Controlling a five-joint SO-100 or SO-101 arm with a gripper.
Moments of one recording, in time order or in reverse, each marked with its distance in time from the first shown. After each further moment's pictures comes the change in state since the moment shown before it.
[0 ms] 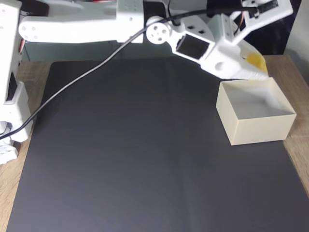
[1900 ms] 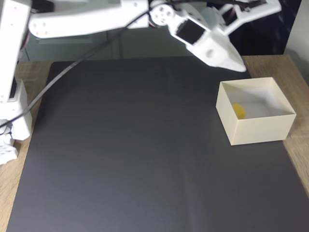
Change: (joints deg) arm -8.0 3.4 -0.6 15.1 -0.7
